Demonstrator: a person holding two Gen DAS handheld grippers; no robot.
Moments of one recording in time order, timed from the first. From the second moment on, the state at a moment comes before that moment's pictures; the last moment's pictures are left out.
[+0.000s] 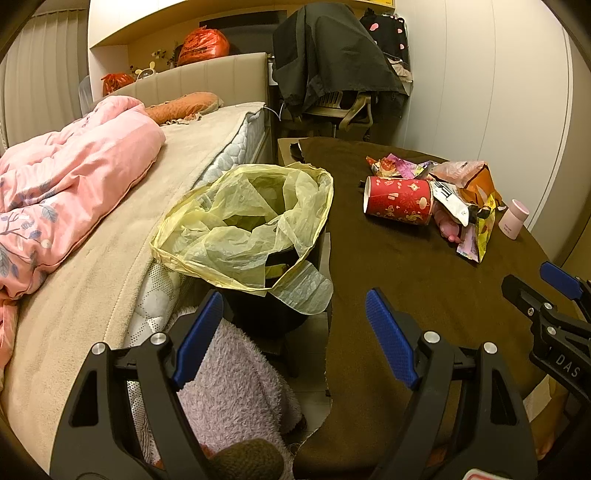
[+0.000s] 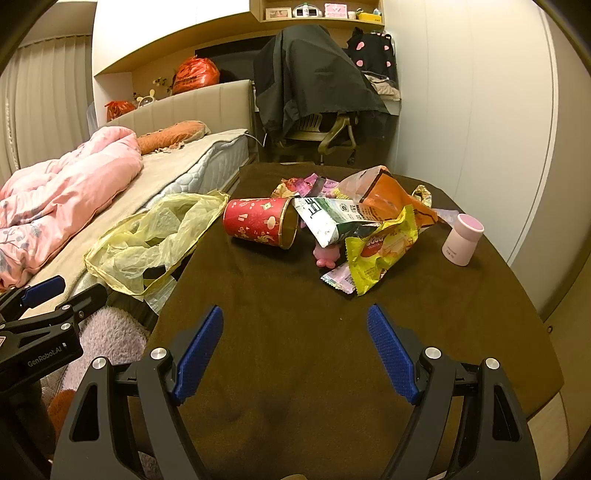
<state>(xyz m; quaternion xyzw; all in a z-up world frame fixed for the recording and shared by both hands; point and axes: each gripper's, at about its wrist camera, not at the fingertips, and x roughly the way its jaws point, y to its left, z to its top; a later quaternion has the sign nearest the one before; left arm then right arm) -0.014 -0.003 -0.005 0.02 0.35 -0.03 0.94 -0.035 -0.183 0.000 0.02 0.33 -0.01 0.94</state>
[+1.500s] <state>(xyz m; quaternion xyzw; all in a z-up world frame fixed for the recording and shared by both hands) 0.076 -0.056 -0.013 0.00 0.35 -0.12 0.93 -0.002 -0.288 -0.007 0.03 0.31 -0.11 0.94</state>
